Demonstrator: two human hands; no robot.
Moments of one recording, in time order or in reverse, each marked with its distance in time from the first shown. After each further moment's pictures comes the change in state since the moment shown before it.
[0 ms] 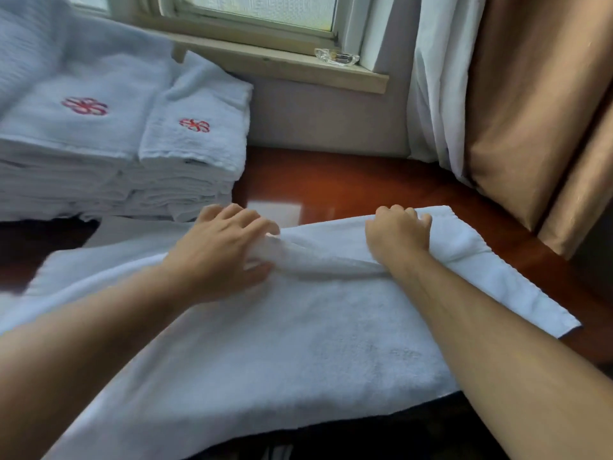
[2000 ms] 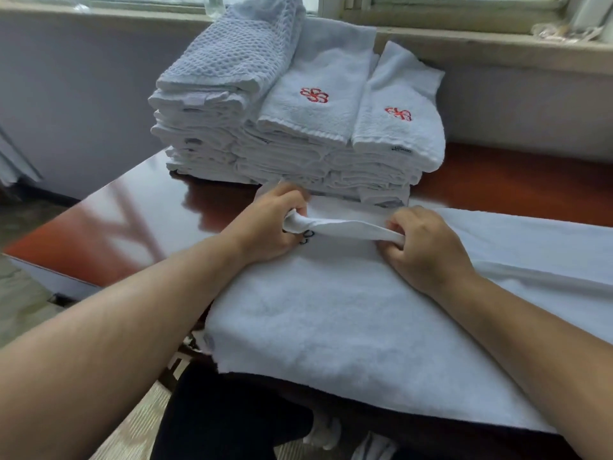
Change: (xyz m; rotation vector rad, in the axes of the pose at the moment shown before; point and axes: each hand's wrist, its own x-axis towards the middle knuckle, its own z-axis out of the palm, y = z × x) left_hand -0.132 -0.134 -0.024 -0.283 0.168 -0.354; right_hand -0.080 -0.196 -0.027 0.676 0.021 -0.665
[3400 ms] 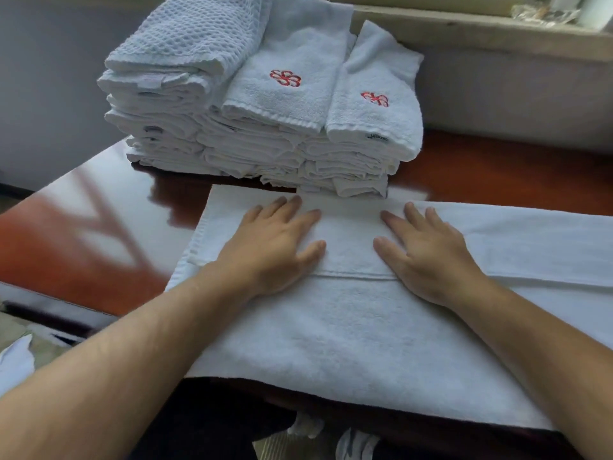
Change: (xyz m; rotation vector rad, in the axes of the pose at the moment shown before) left_hand -0.007 0.049 0.030 0.309 -0.316 -0.224; right_hand -0.015 0.030 -0.013 -0.196 -0.396 0.203
